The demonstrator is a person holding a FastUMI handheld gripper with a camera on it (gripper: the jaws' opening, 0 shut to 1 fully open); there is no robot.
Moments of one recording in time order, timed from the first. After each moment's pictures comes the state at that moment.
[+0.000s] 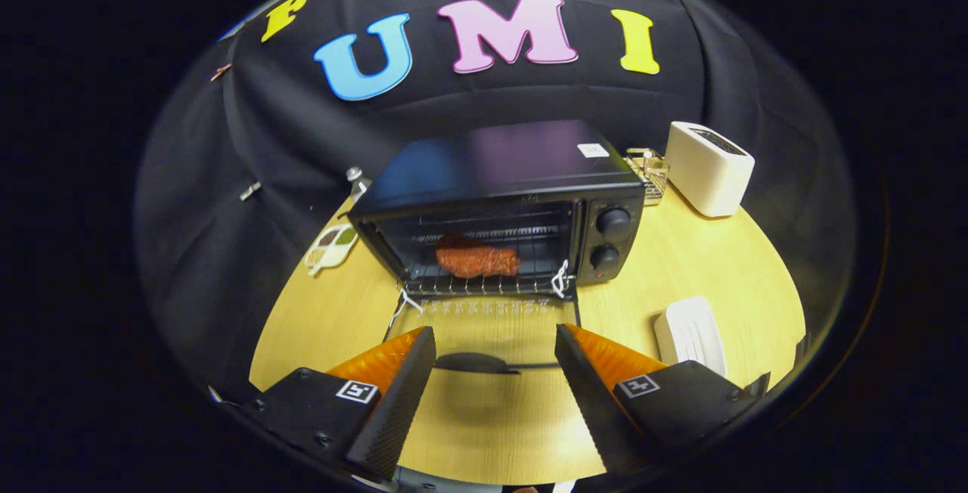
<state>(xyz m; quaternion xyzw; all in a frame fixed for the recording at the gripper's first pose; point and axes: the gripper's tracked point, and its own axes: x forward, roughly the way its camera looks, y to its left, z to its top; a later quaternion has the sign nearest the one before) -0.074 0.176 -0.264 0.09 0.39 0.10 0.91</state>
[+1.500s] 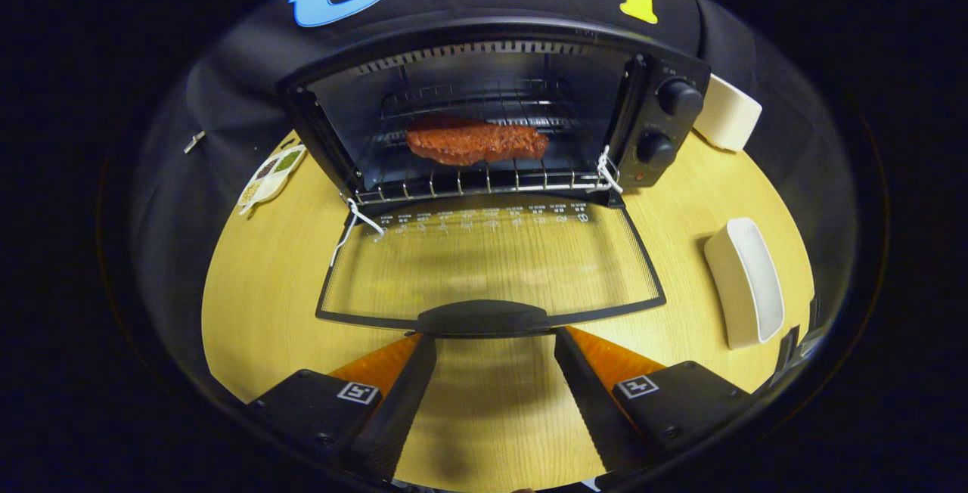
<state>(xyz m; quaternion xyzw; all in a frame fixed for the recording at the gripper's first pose) -0.084 0.220 -0.382 0.04 0.49 0.04 0.87</state>
